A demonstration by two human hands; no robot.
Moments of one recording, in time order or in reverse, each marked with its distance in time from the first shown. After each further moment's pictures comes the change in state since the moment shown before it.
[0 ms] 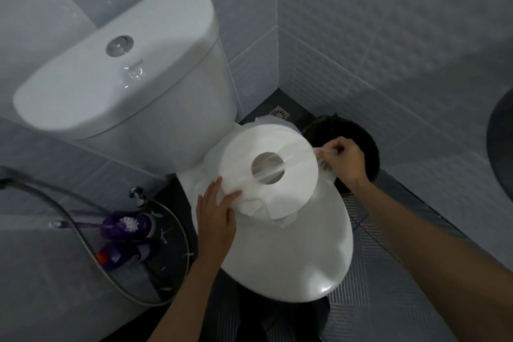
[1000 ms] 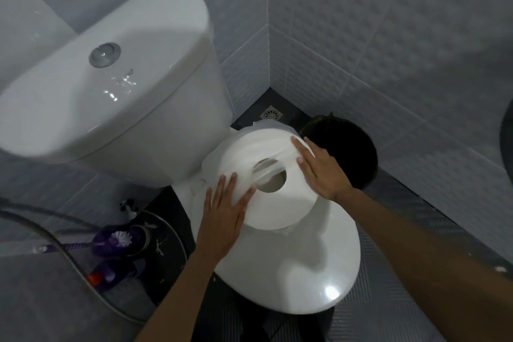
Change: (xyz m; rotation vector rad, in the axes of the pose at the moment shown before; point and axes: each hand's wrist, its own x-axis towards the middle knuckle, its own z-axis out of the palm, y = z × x) left_hand 0.038 -0.028 0.006 0.361 -0.289 0.301; right_hand -0.004 -0.006 0.041 -0.596 -0.276 -0.391
